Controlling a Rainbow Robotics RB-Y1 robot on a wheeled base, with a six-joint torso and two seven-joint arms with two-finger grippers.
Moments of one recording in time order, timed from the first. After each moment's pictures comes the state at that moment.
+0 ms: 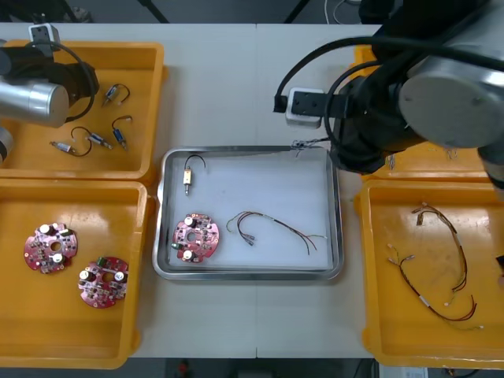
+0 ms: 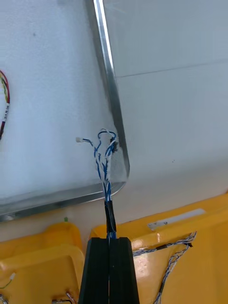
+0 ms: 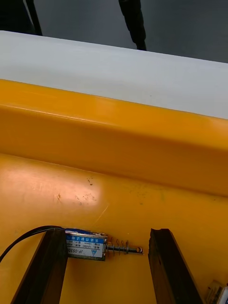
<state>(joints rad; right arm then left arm) -0.77 -0.53 0.31 -2.14 -0.63 1.92 2.13 -0.89 0.64 -0.27 -0.75 0.47 0.45 -1.17</state>
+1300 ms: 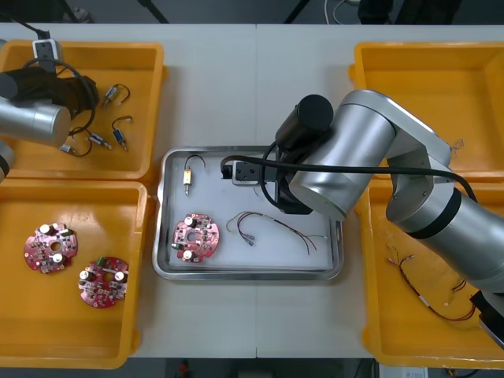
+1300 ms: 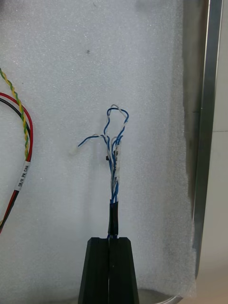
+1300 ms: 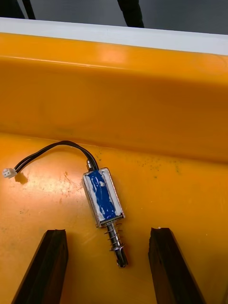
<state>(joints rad) -0.74 -0.47 0.69 -1.90 -0.43 1.57 2.11 -0.84 0.65 -0.31 -0.74 0.45 0.36 -1.17</state>
